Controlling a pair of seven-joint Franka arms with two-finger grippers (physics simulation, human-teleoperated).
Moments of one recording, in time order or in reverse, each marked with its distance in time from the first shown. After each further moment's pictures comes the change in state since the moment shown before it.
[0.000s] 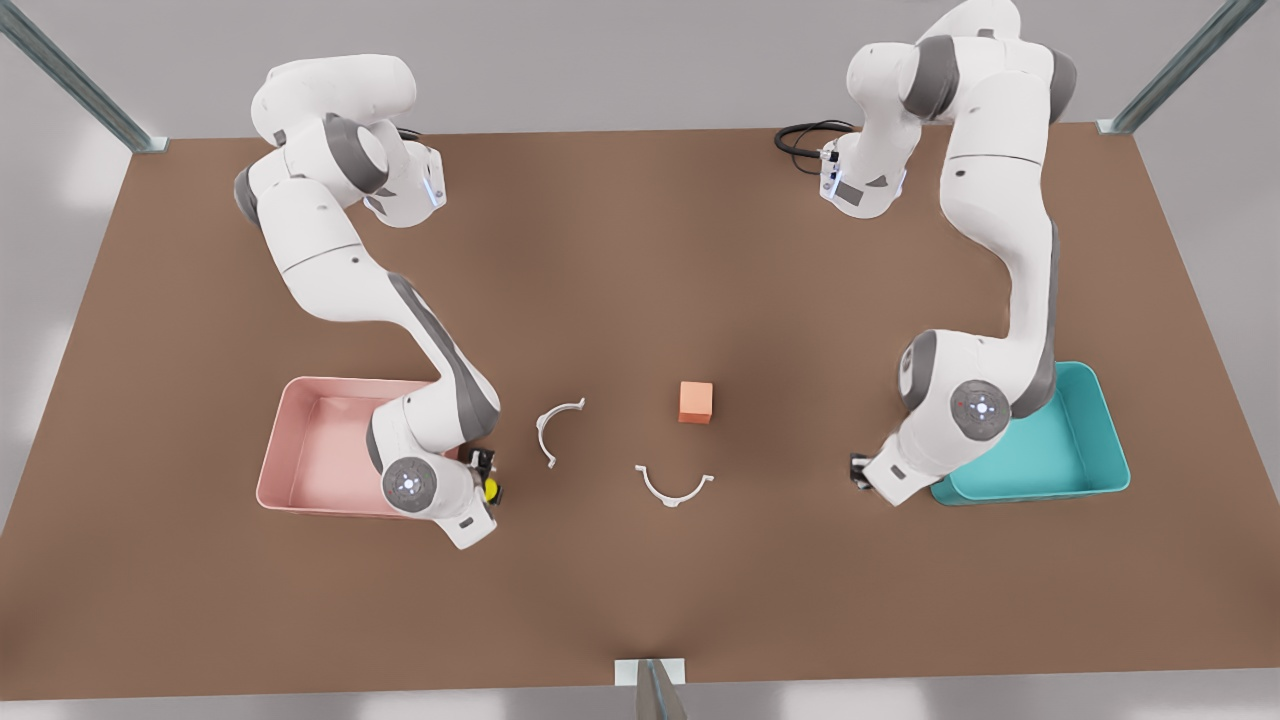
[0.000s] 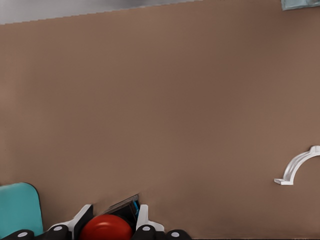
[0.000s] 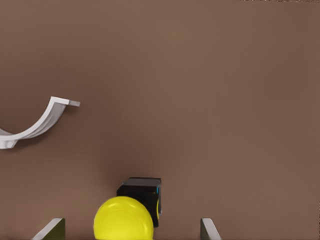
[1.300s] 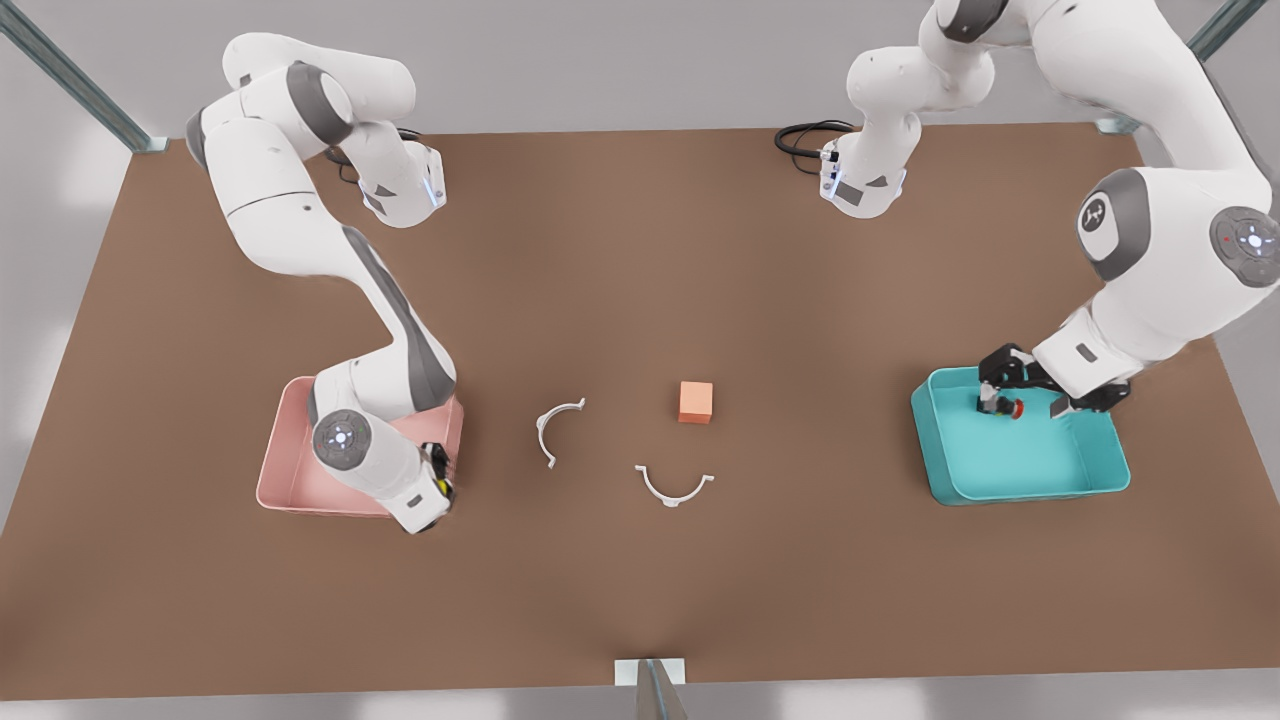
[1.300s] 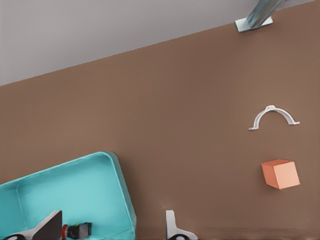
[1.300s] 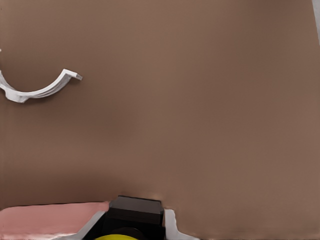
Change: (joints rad) left arm 0.117 -0.358 -0.015 0.056 -0.026 -0.381 0.272; right arm -0.119 -0.274 0.019 -0.247 -0.010 0.119 -0.154
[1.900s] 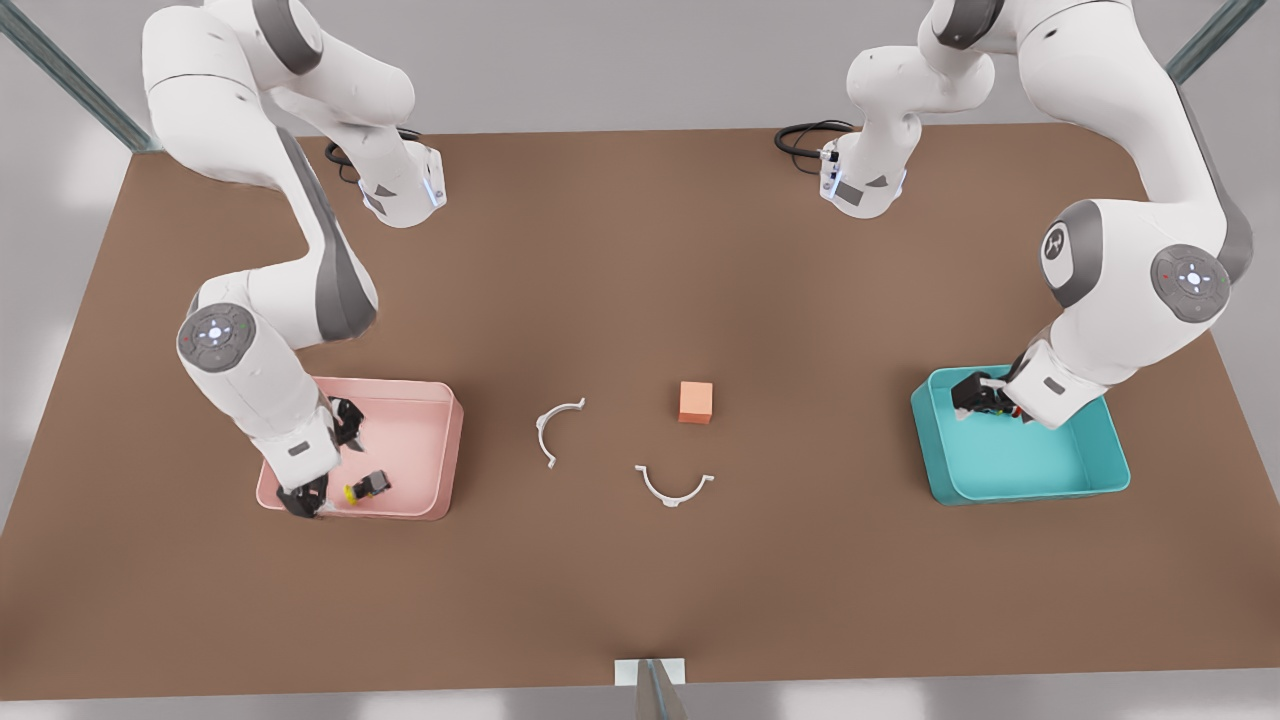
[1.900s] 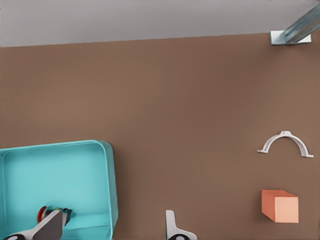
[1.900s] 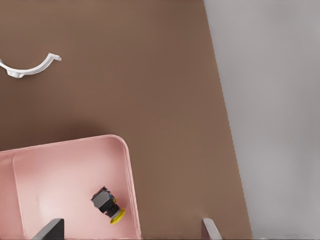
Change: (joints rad) left arm -0.020 0.097 0.001 0.048 0.023 0.031 -0.248; right arm -0.150 -0.328 0.076 -0.006 -0.069 -0.108 0.099
